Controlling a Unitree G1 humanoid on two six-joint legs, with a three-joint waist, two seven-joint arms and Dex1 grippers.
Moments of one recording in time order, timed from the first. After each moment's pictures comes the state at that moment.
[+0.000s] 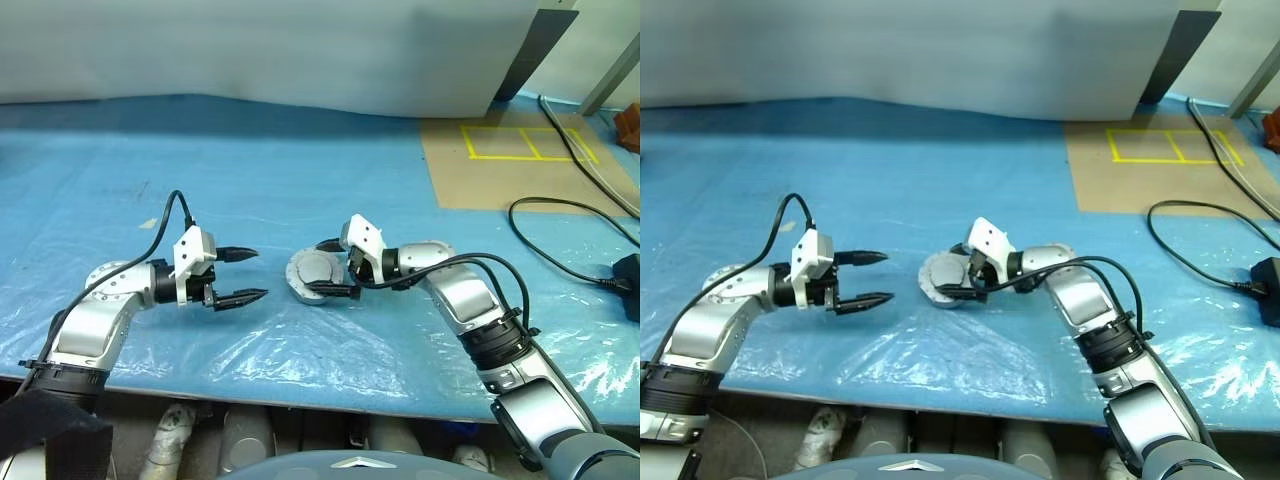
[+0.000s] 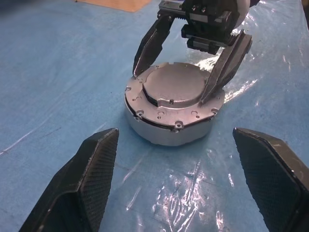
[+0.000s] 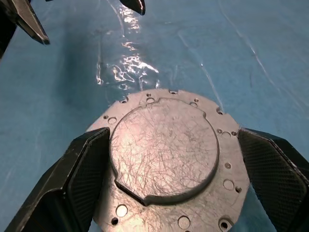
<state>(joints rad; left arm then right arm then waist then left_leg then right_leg) -0.21 0.67 0.00 -0.05 -0.41 0.21 -1.19 -0.51 -0.41 0.35 0.05 0.14 0.40 0.98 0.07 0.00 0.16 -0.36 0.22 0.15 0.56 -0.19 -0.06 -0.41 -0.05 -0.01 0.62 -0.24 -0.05</state>
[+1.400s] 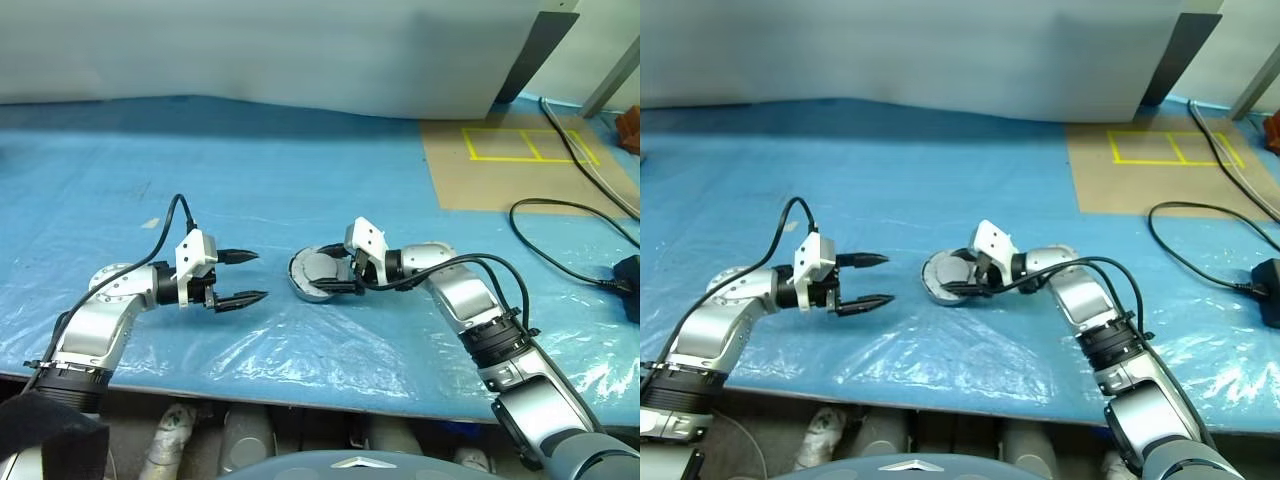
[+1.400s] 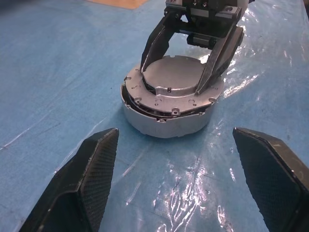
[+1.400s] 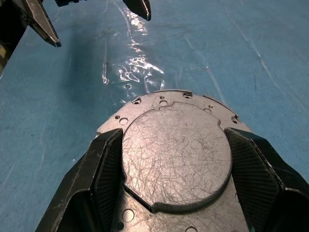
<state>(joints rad) -0.22 0.66 -0.02 0.00 -0.39 0.16 -1.20 -0.51 -0.39 0.33 0.12 0.15 0.34 1.02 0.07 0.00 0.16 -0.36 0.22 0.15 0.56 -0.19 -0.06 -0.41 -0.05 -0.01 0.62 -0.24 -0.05</state>
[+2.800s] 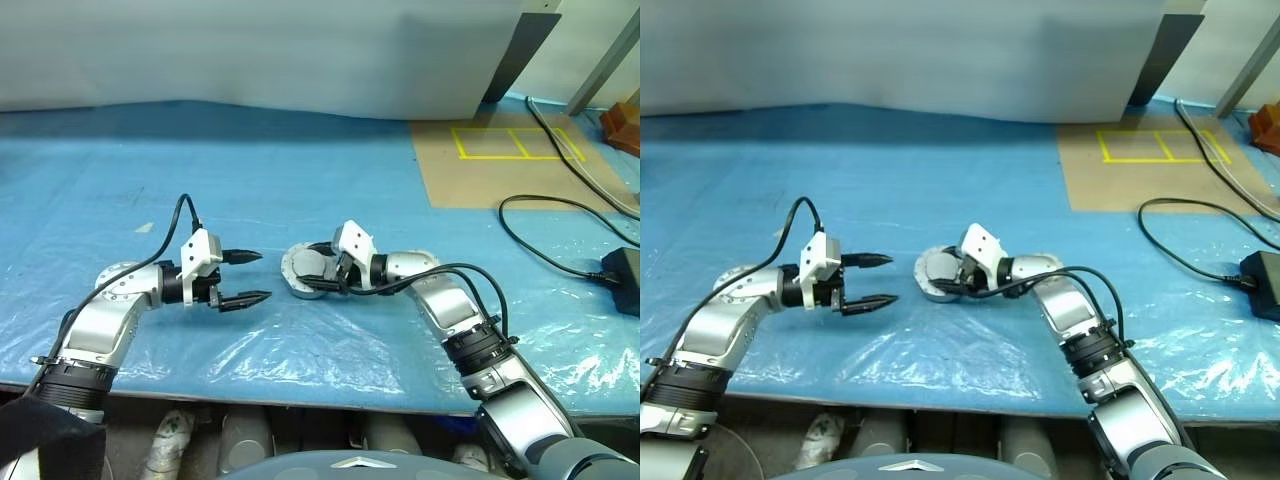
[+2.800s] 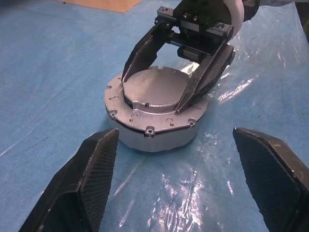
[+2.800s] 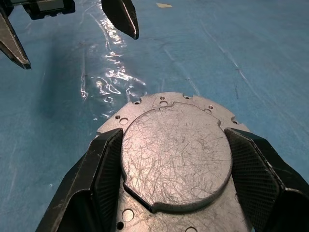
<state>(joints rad) -0.24 0.65 -0.04 0.01 -0.39 0.17 -1.20 -0.48 -0.32 0.35 0.17 0.10 0.23 0.91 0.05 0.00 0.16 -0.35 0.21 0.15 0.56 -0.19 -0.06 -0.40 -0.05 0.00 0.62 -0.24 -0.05</state>
